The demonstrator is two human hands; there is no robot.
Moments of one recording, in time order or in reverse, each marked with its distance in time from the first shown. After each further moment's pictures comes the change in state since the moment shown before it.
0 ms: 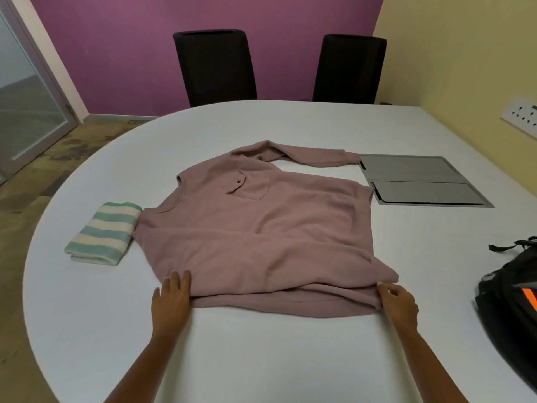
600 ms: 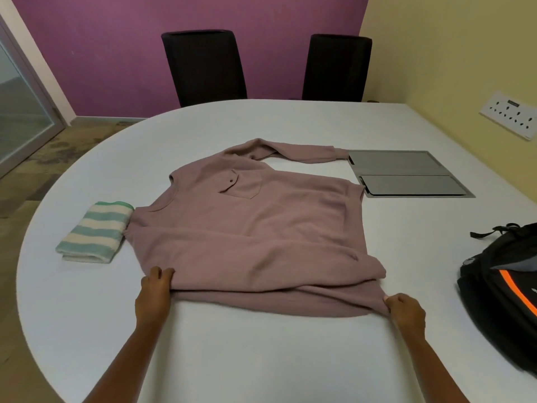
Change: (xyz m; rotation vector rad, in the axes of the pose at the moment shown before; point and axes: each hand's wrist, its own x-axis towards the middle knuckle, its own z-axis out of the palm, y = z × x) left_hand -0.008 -0.002 -0.032 -0.456 -0.019 -0.285; right_hand -0.007 0.041 -0.028 -0.059 0.052 -0.038
